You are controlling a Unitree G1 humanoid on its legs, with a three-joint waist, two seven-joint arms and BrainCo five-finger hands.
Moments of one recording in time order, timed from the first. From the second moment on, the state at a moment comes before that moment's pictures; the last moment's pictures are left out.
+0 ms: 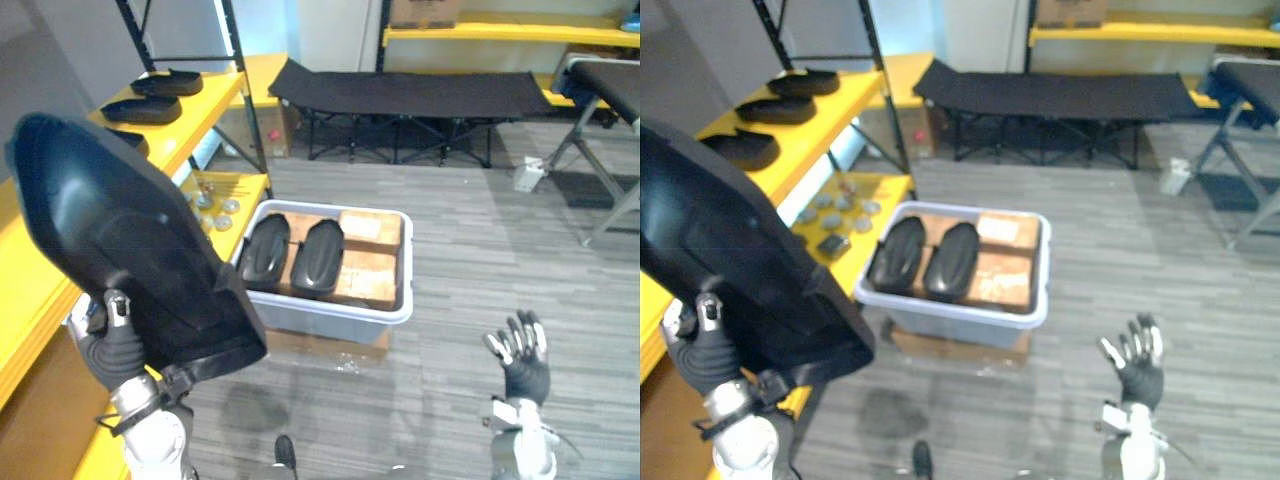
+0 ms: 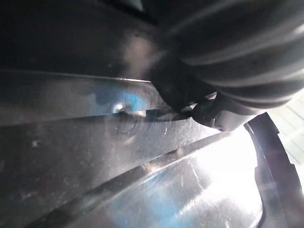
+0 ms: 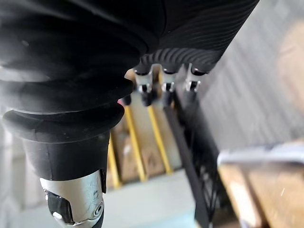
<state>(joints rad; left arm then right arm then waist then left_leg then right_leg) 0.34 0.03 0.24 -0.37 0.06 -0.43 0.57 0.22 -0.12 -0.13 0.11 0.44 -0.40 0.05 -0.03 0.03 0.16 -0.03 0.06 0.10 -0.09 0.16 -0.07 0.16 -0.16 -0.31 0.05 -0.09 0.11</state>
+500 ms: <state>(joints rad) 0.51 -0.09 0.52 -0.44 -0.03 -0.47 0.53 -0.04 -0.12 0.16 0.18 0.24 -0.36 -0.10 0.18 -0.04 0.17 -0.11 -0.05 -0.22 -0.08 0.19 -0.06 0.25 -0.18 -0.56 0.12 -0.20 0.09</state>
